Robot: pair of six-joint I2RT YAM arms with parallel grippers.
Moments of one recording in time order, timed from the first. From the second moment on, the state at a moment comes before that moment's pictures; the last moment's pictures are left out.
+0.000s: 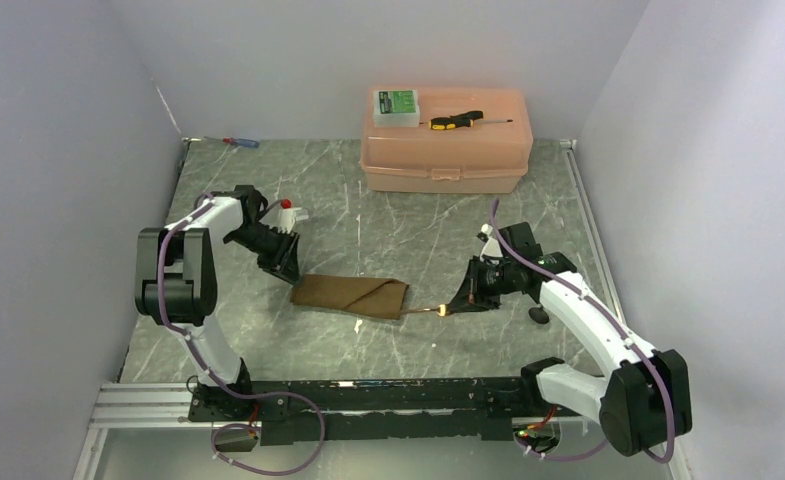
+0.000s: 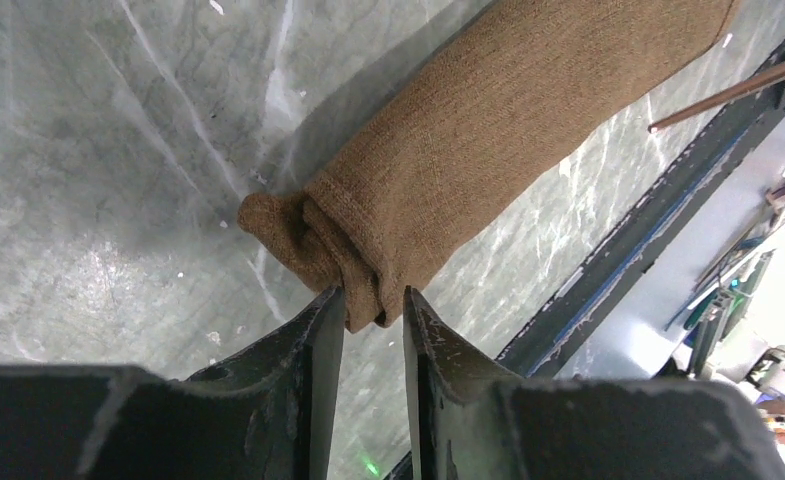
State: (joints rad) left arm -0.01 1.79 1.16 -0.97 0.67 0.45; right arm 0.30 1.09 0.72 -0.73 -0.58 0.54
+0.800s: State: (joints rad) left arm -0.05 1.85 1.15 -0.92 0.58 0.49; right arm 0.36 1.27 0.63 -0.30 -0.54 0.72
